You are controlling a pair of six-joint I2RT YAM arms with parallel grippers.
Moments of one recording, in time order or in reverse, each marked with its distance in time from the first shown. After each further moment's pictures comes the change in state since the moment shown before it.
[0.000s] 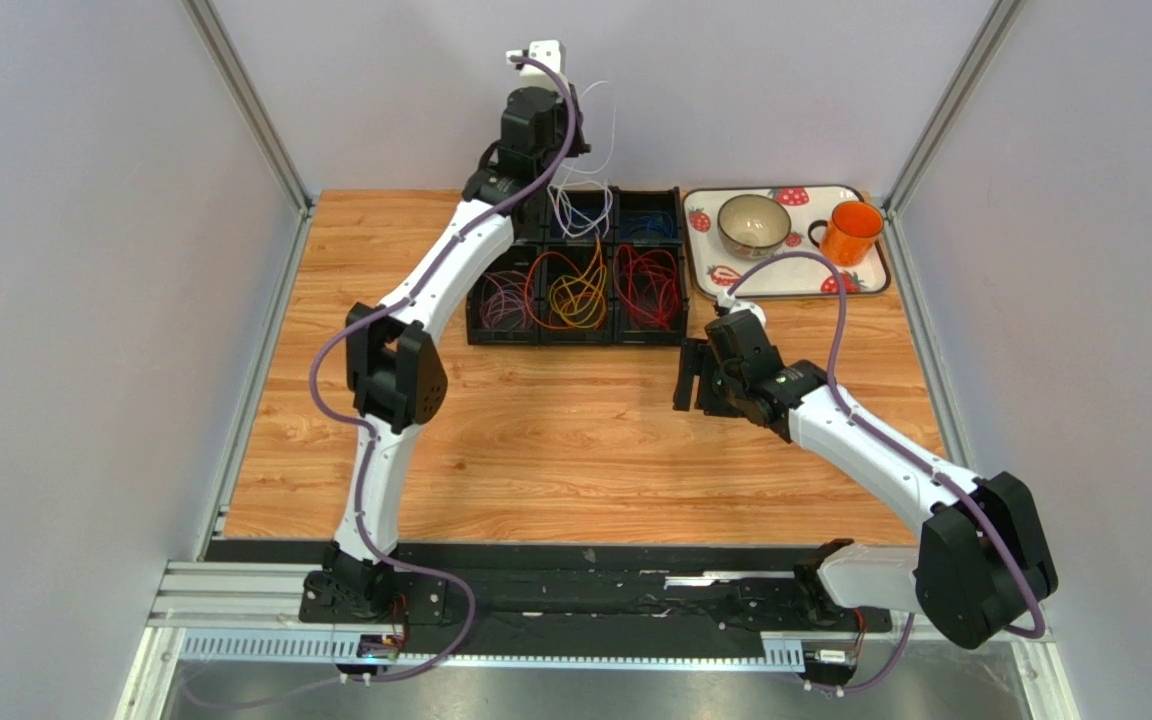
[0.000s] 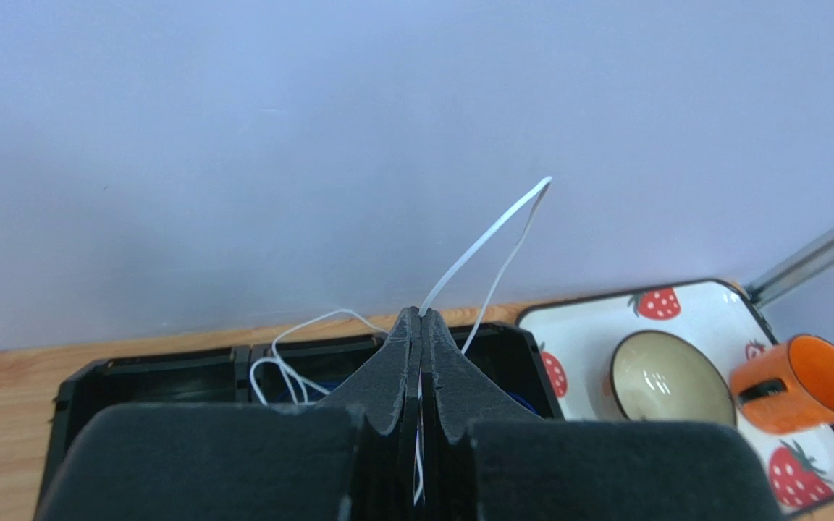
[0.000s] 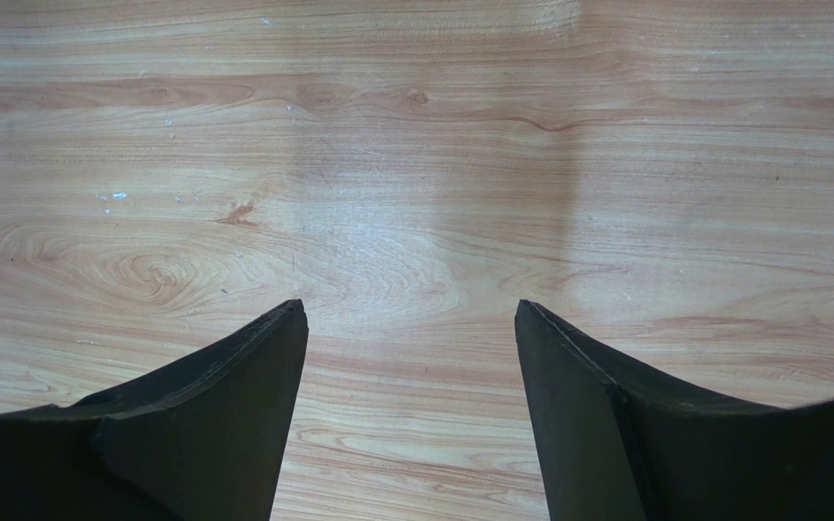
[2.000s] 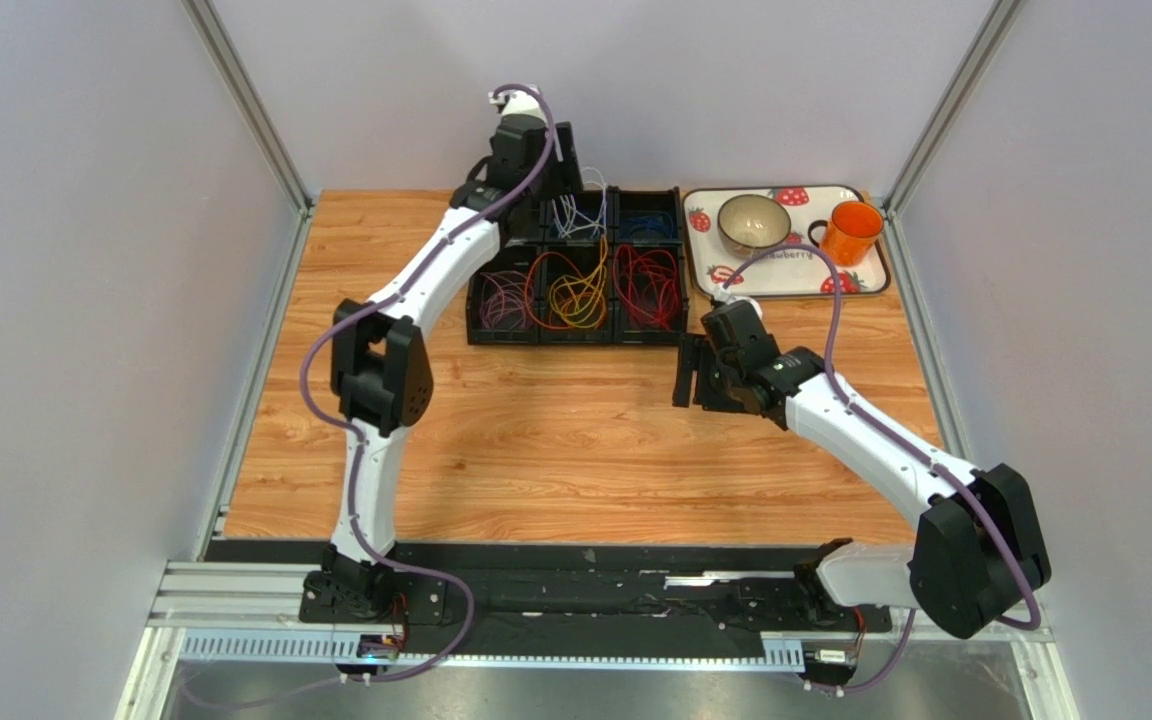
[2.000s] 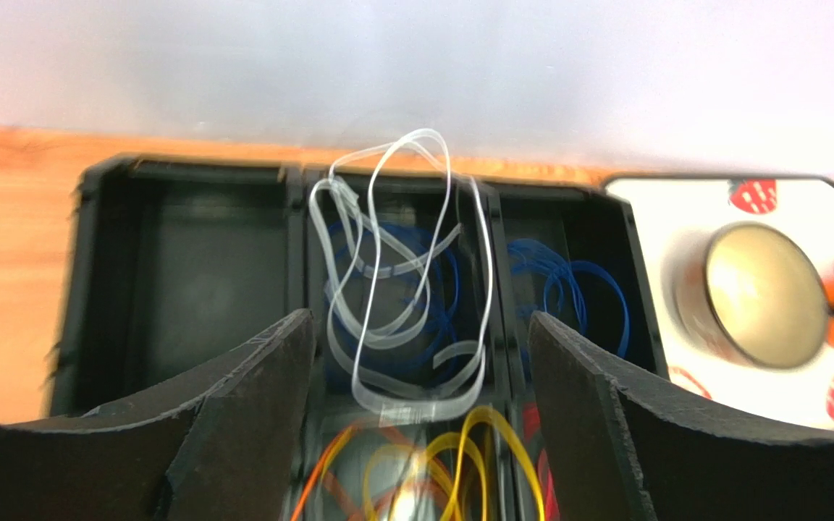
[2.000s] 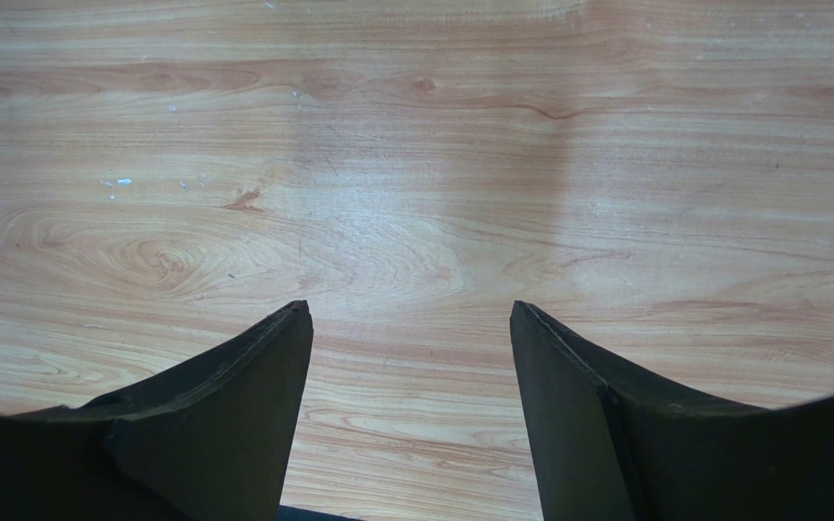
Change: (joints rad) left arm 0.049 -0.003 -0.137 -0.175 -0.006 -0.130; right arm 0.000 0.033 0.069 -0.087 -0.020 -0.001
